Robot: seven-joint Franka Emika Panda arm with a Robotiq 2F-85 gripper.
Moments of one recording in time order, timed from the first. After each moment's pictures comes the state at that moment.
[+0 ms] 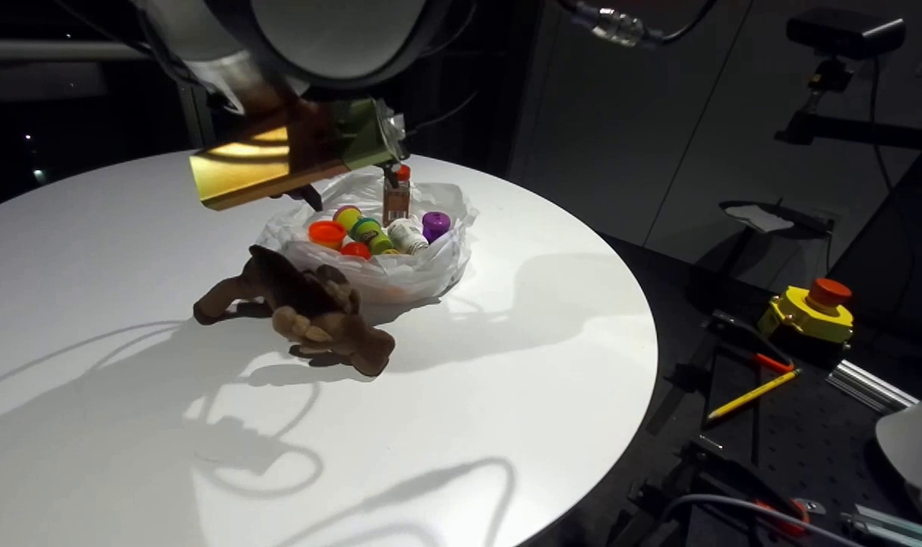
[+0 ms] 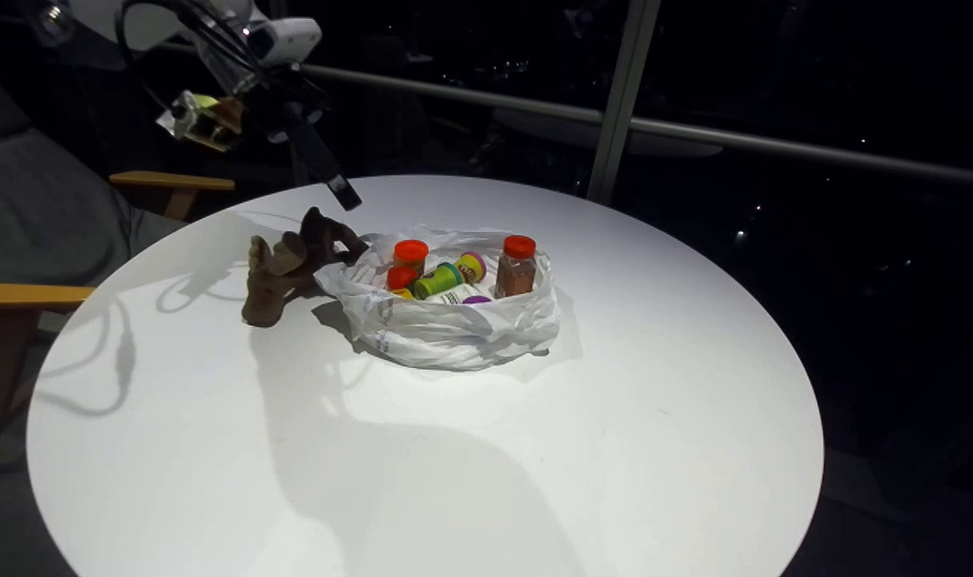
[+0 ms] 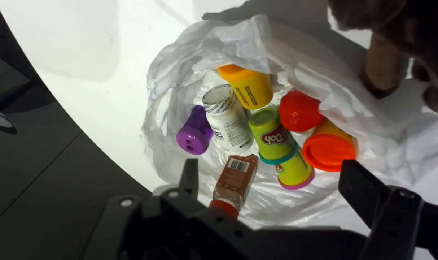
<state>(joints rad) 0.55 0.62 -0.09 -1.66 -0.68 2.00 1.55</state>
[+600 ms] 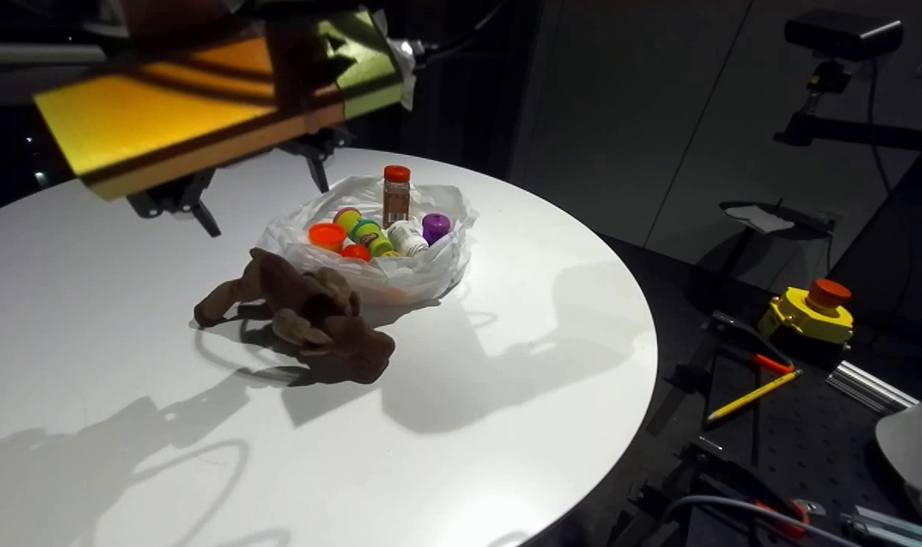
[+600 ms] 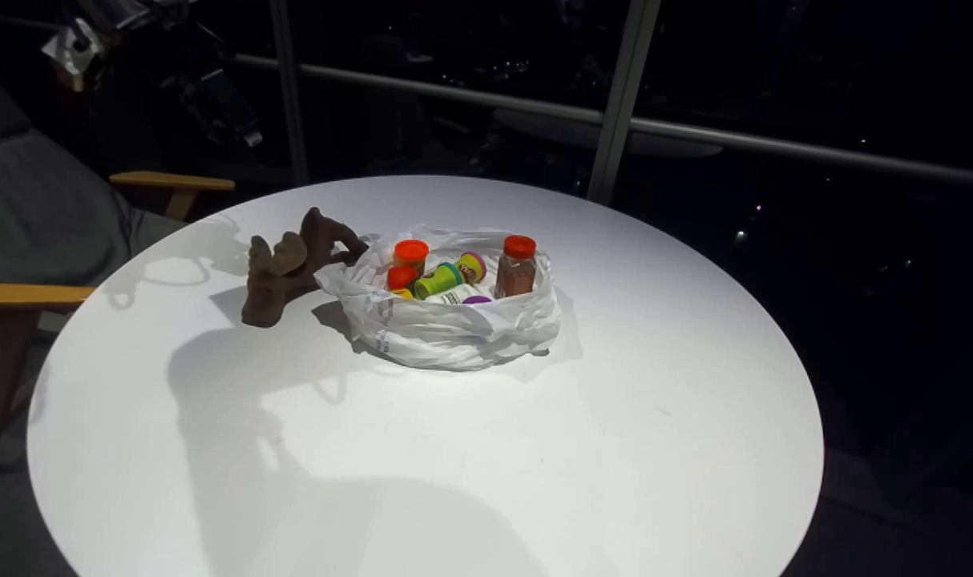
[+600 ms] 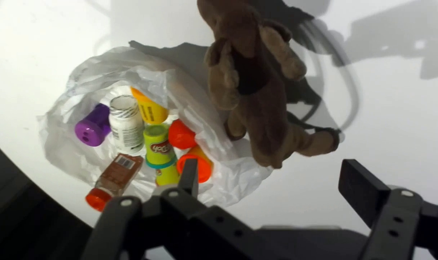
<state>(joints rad) 0.49 0.49 0.12 -1.78 -0.70 2.18 1.30</state>
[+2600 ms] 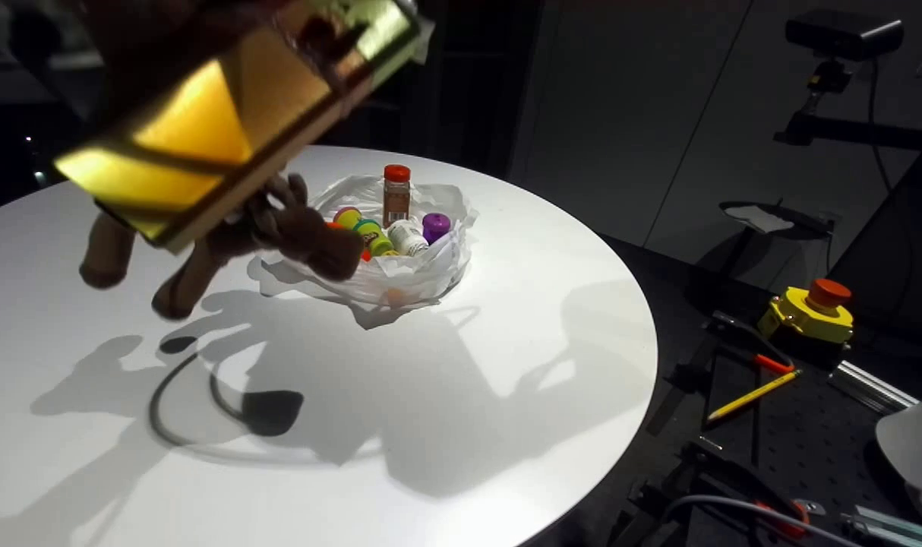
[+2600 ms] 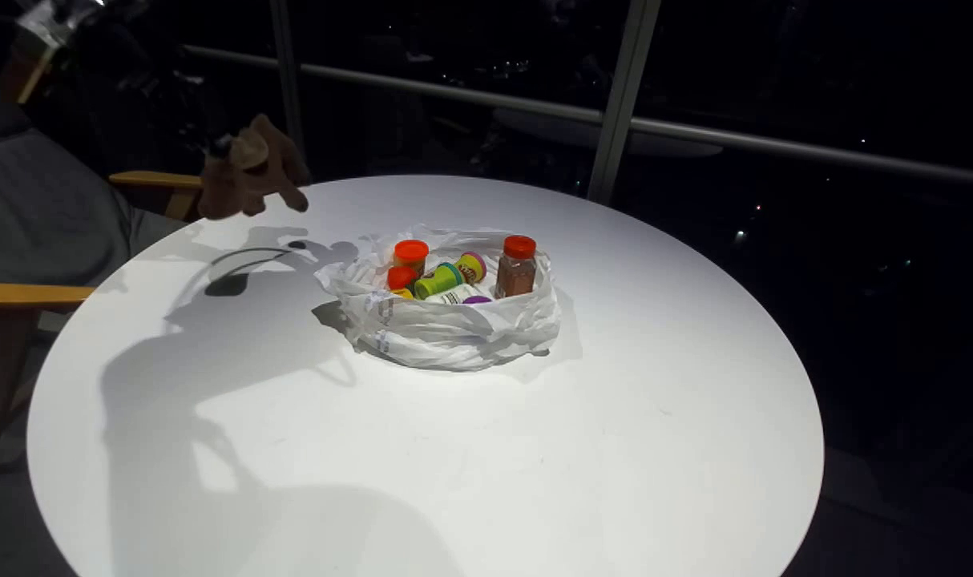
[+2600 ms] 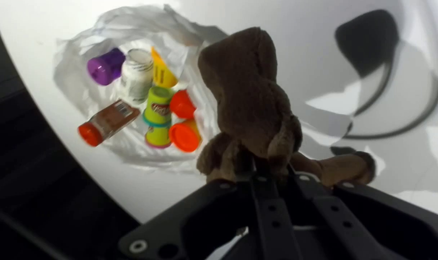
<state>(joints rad) 0.64 0.47 0.05 -1.77 -0.78 2.08 1.06</state>
